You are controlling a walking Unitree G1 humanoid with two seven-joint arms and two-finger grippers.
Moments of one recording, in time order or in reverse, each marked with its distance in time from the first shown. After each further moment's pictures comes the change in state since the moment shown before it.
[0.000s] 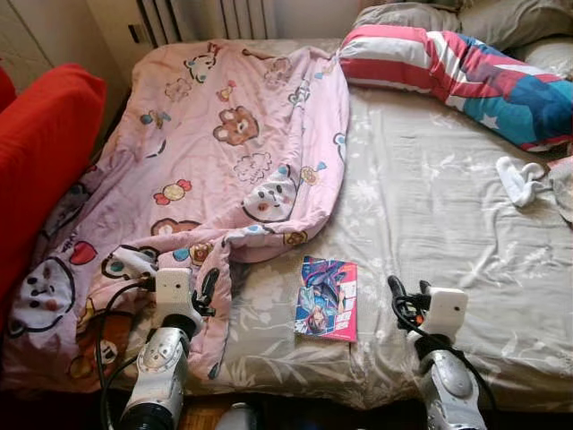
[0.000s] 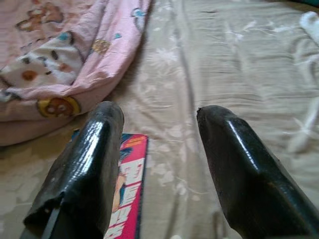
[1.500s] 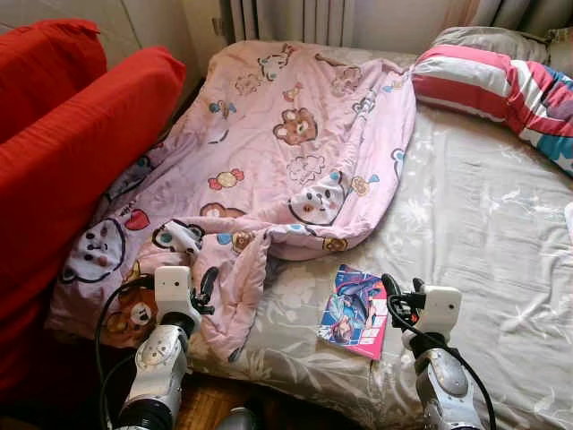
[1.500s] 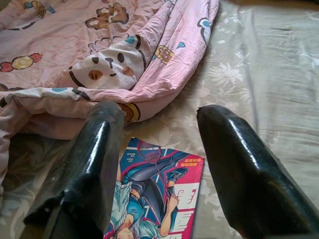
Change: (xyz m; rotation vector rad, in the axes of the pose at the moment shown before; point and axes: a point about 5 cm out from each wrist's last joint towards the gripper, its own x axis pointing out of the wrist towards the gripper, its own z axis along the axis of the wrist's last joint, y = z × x) left arm 0.003 0.003 0.001 0.003 0.006 -0.002; right arm 0.001 0.002 0.001 0.020 -0.009 0.008
